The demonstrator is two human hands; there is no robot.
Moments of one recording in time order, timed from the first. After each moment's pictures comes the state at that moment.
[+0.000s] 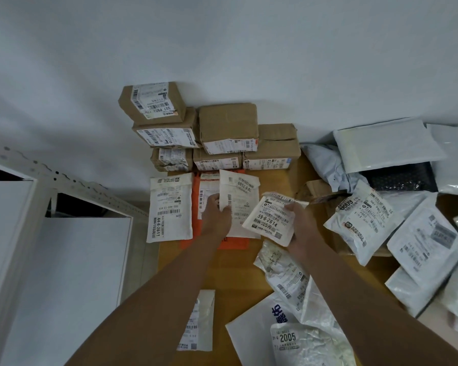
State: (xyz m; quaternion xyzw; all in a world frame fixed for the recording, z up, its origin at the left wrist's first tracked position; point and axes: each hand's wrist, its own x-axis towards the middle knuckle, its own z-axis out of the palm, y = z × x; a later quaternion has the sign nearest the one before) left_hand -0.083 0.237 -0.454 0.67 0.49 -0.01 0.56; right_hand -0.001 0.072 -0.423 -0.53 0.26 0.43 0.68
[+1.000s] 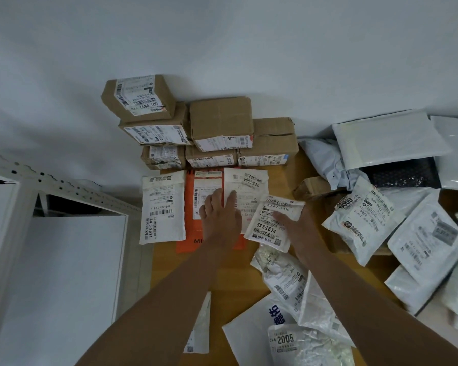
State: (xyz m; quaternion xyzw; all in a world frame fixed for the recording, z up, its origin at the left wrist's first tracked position) left_hand -0.079 0.217 -0.481 0.93 0.30 -0.07 0.19; right_hand 0.008 0.054 -0.465 -0.68 0.18 0.37 0.61
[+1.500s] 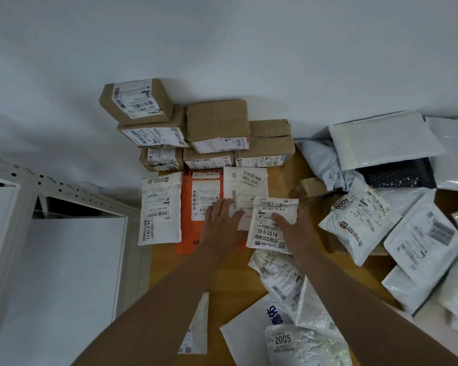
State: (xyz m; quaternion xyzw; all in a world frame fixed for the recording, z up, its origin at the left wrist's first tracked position) left_hand -0.092 0.220 -0.484 0.97 0.14 -0.13 0.14; right_hand 0.002 0.054 -0.461 -0.74 0.14 0.32 0.57
